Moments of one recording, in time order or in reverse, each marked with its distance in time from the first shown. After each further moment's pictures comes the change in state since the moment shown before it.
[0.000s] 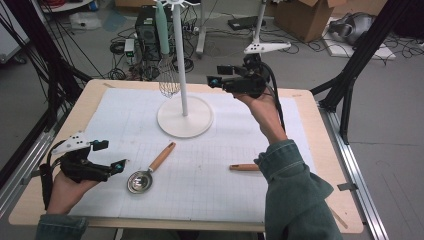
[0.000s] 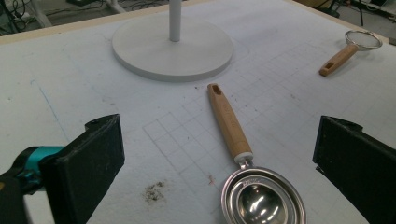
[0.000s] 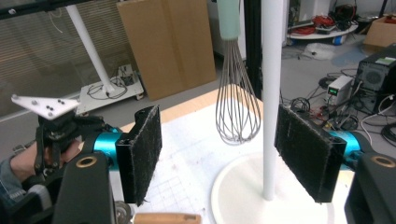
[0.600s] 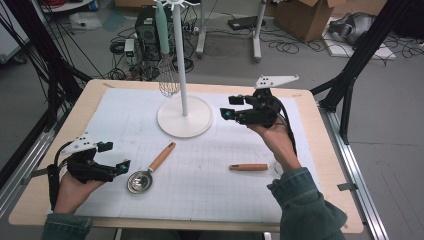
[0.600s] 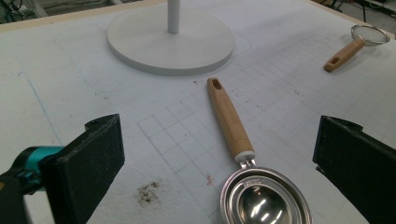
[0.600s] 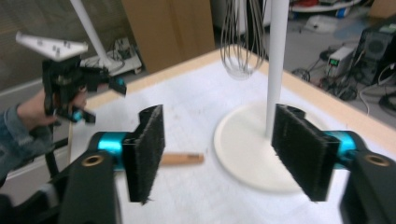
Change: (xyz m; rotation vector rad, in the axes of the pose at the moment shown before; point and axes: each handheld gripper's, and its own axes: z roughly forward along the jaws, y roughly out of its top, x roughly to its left) left arm -0.001 -0.007 0.012 0.018 0.007 -0.012; right arm 0.008 -0.069 -0.029 0.099 -0.009 0.001
